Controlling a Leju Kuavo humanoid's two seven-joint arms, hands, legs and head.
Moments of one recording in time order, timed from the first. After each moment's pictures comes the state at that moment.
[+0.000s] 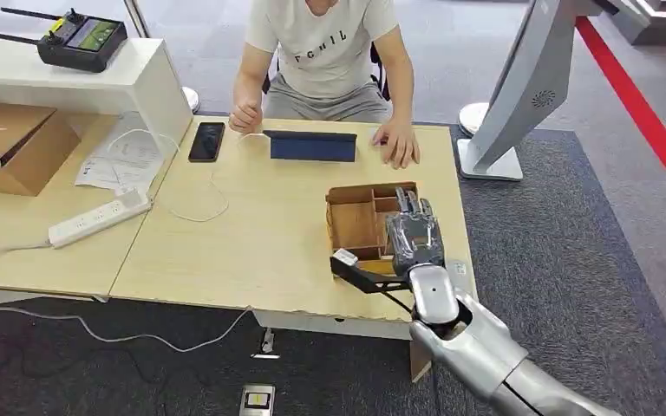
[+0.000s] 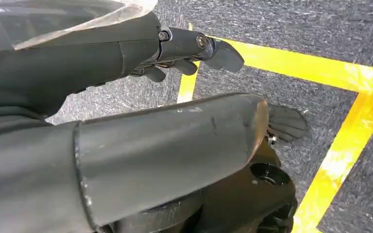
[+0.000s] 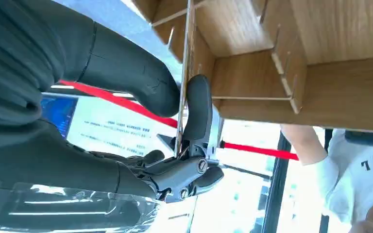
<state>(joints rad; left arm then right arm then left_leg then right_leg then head) -0.12 0.05 -1.23 -0.25 1.49 0.31 -0.13 -0.57 -0.22 0.85 -1.00 1.15 -0.16 0.52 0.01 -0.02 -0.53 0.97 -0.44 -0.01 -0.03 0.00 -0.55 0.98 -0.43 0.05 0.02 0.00</state>
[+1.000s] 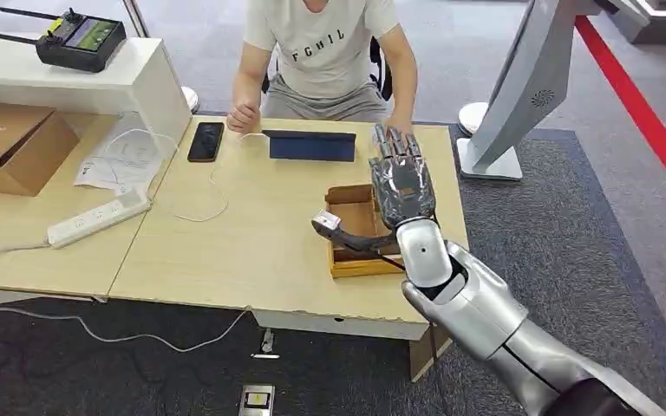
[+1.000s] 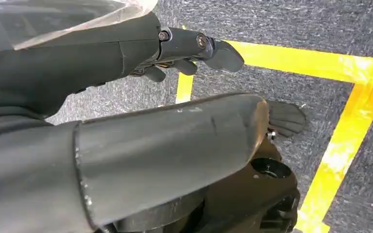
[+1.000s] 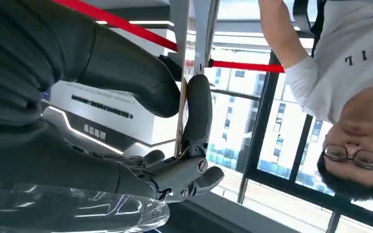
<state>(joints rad) -0.12 0.06 -1.24 -0.25 1.44 0.27 -0.12 -0.76 -0.18 0.87 -1.05 1.33 -0.09 0.48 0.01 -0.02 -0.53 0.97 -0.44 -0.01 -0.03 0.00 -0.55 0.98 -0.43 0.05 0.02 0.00</state>
